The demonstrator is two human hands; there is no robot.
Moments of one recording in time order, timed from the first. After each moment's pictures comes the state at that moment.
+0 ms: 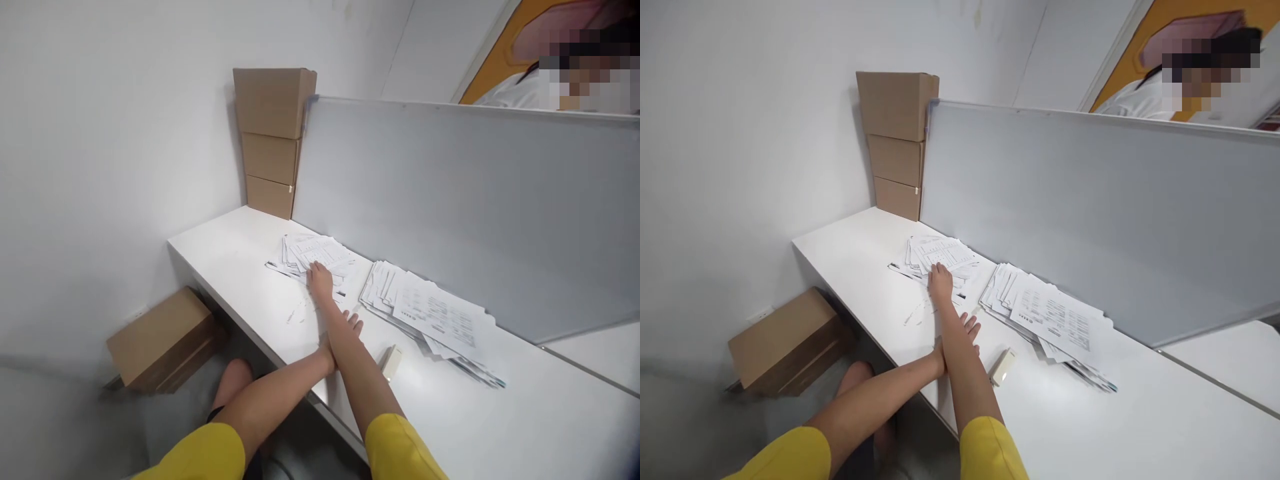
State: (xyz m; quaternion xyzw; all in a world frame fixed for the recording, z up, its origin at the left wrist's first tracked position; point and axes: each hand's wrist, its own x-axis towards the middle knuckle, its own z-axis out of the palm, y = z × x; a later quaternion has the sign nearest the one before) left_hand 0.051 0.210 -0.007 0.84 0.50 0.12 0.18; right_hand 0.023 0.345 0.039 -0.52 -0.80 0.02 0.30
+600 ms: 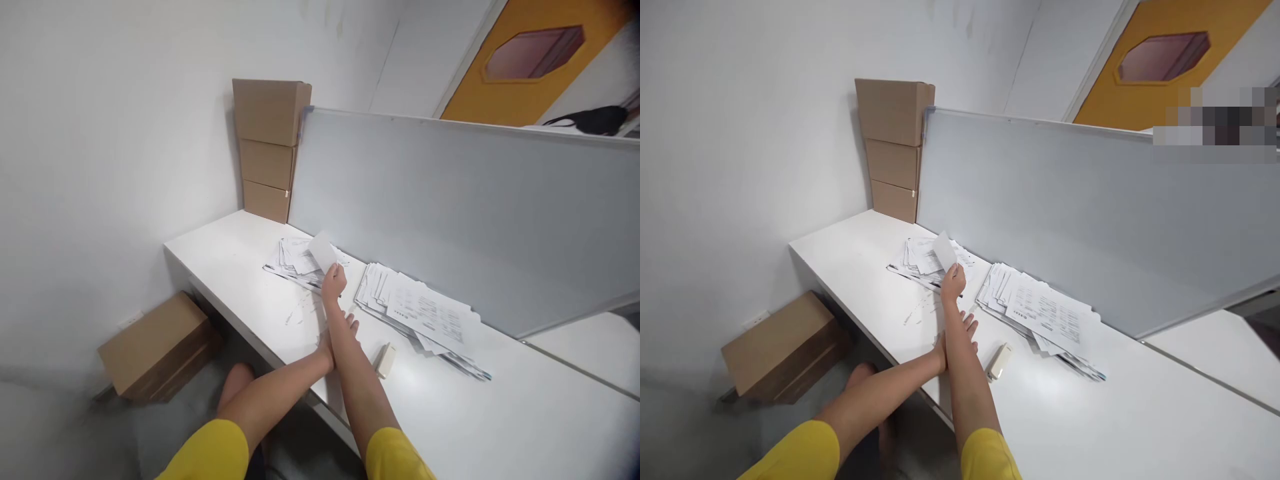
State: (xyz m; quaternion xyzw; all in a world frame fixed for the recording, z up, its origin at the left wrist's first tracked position) left_hand 0.049 0.211 0.004 0.83 0.49 0.14 0.21; right_hand 0.042 0.336 0.055 -0.61 -0.64 0.04 0.47
